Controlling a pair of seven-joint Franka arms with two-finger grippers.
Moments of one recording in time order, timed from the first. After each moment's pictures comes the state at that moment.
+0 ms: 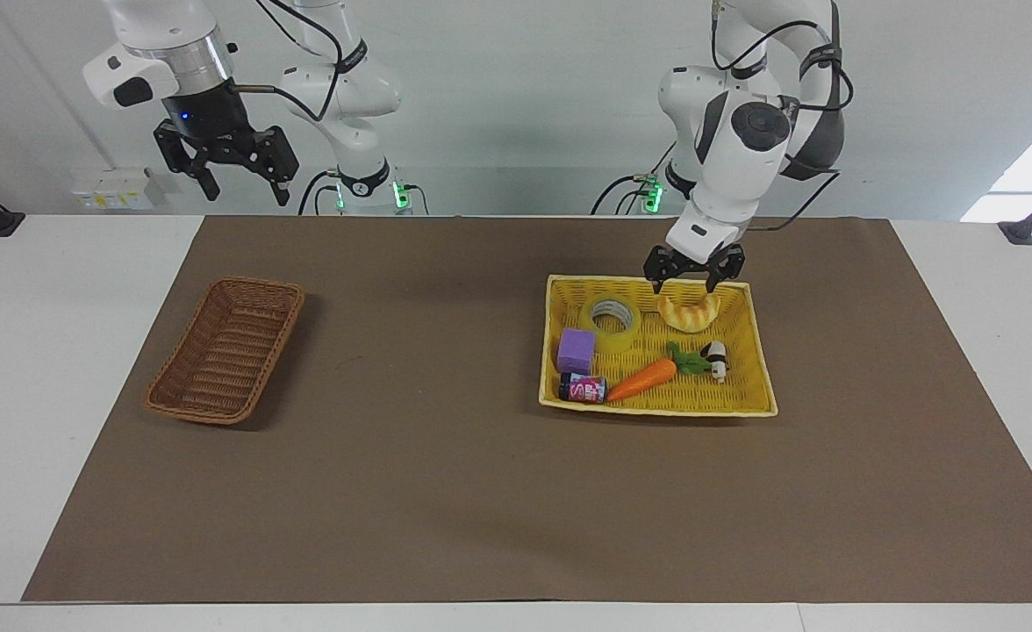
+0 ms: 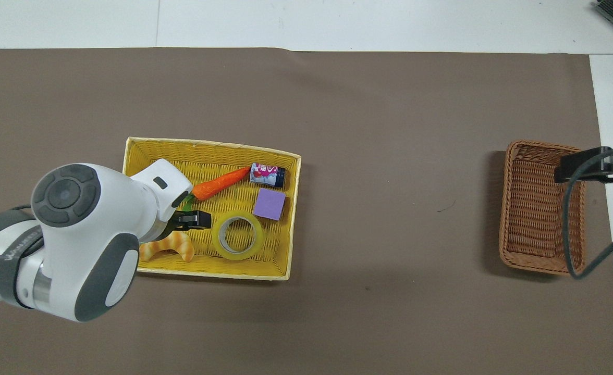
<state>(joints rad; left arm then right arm) -0.30 -0.08 -0.09 -2.18 -0.04 2.08 -0.35 0.06 -0.04 -0.02 -1.48 -0.01 1.47 0.15</state>
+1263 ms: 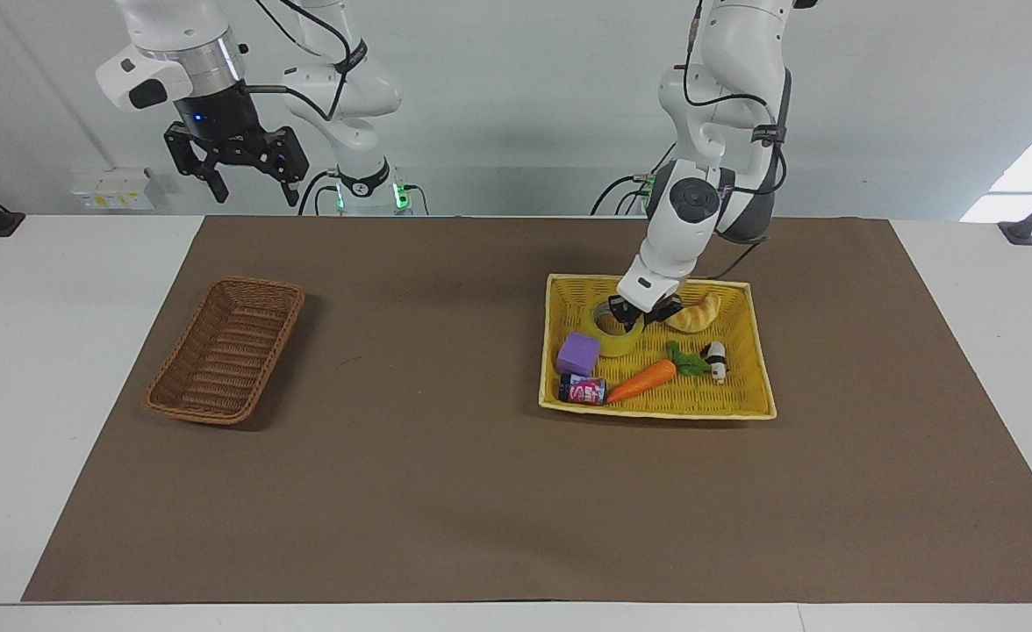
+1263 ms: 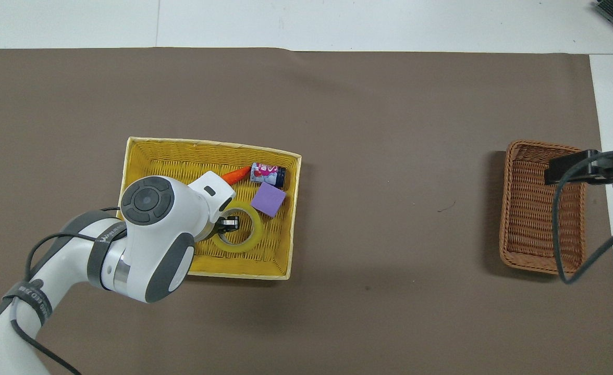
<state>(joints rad) -0.40 0.10 -0.07 -2.19 -0.08 2.25 -0.39 0.06 -0.04 0.00 -1.49 -0.01 1.48 0.12</state>
